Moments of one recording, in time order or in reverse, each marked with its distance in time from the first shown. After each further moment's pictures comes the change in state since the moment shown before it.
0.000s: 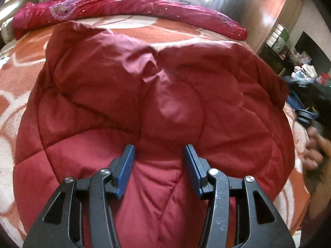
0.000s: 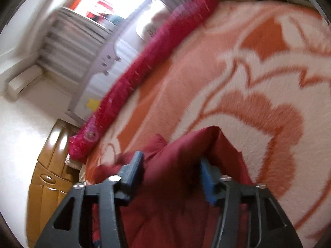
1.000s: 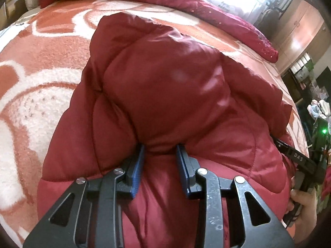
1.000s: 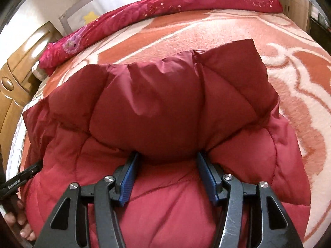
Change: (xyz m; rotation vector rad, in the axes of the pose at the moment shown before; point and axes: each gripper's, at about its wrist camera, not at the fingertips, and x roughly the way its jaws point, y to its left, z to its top) left arm 0.024 0.078 0.014 -0.223 0.034 0.049; right arm 0.140 0.041 -0.060 -0.420 0.396 -0.224
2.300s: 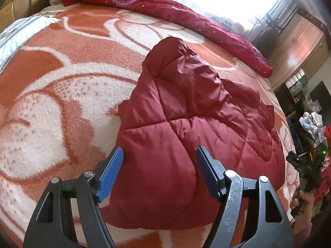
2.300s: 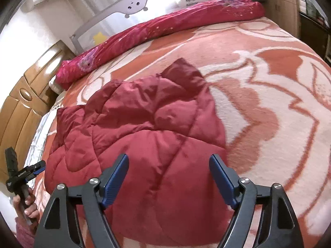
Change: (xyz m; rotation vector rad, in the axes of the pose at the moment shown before) left arm -0.098 0.061 -0.051 -0.072 -0.077 -0.031; right arm -0.131 -0.077 -0.056 0.057 -0.100 0.093
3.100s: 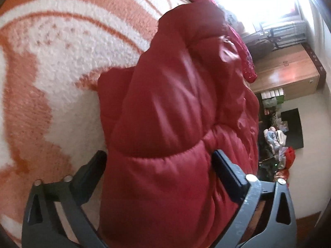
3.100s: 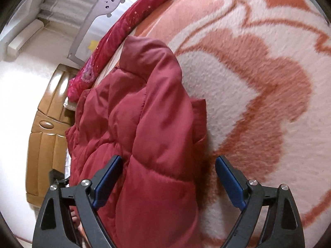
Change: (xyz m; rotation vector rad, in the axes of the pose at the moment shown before) left arm 0.097 0.052 0.014 -0.251 0.248 -0.326; right arm 0.097 -0.079 0.010 0.291 0.190 0.296
